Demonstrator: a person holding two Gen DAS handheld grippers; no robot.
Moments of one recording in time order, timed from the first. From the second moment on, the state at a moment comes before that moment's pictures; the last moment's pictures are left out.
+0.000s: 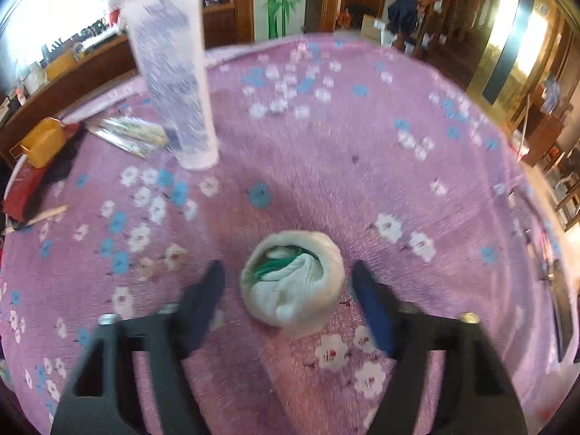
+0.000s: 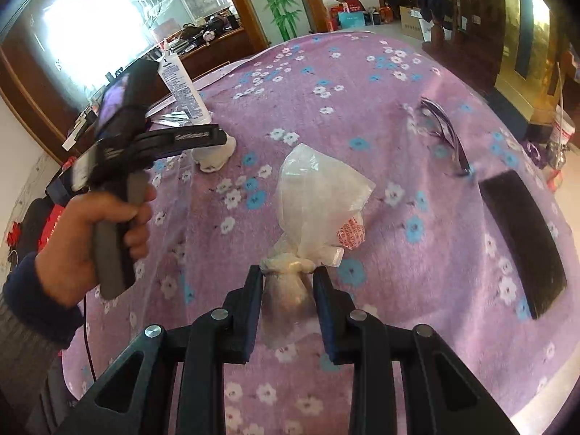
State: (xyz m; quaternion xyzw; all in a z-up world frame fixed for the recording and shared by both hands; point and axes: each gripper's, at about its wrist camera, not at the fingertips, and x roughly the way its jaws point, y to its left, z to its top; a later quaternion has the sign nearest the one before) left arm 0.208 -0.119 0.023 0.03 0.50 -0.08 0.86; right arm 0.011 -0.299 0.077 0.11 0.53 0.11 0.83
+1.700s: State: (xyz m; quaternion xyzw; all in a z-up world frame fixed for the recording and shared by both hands) left arm -0.116 0.116 0.099 0.01 0.42 0.03 0.91; right arm -0.106 -0.060 0.119 -0.03 0.49 0.26 0.83
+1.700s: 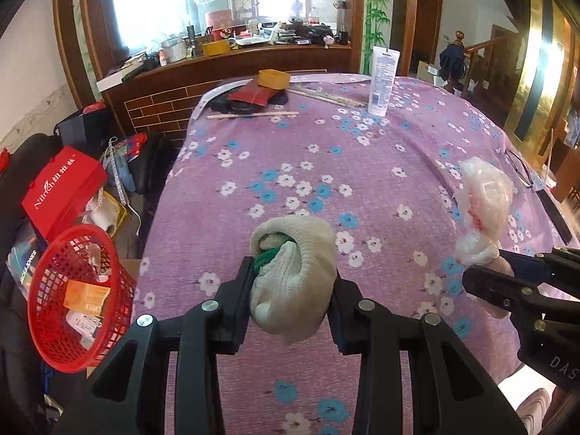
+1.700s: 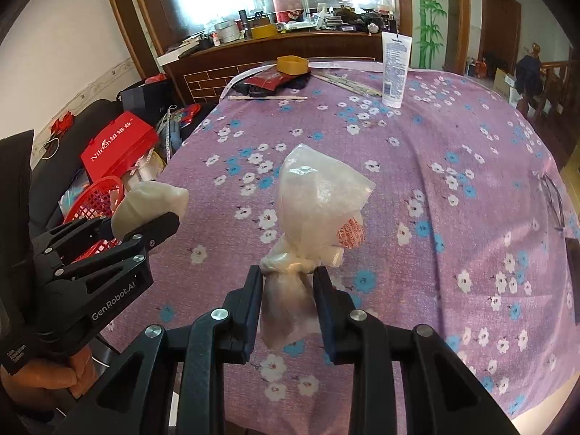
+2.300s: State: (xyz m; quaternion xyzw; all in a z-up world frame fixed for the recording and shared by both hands) left arm -0.116 0.120 0.107 -0.02 0.40 0.04 0.91; right arm -0.106 -0.050 0.131 -0.07 0.48 0.27 0.83
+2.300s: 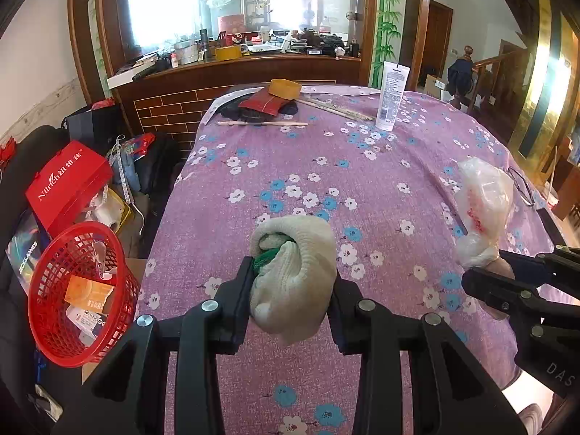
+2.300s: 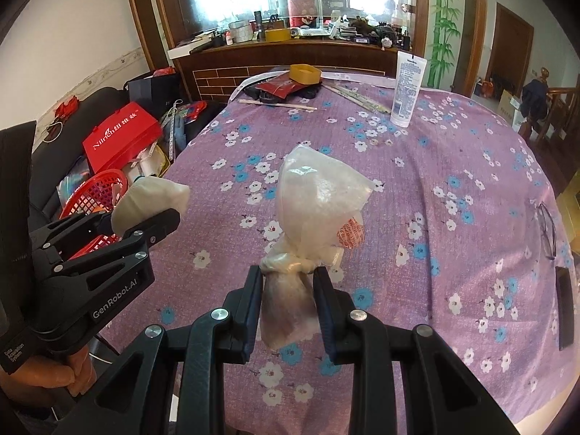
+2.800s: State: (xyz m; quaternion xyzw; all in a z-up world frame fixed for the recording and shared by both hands) left arm -0.108 0.113 0.110 -0.02 0.40 0.05 0.92; right arm -0.091 -0.049 0.132 -0.09 0.47 0.27 0.84
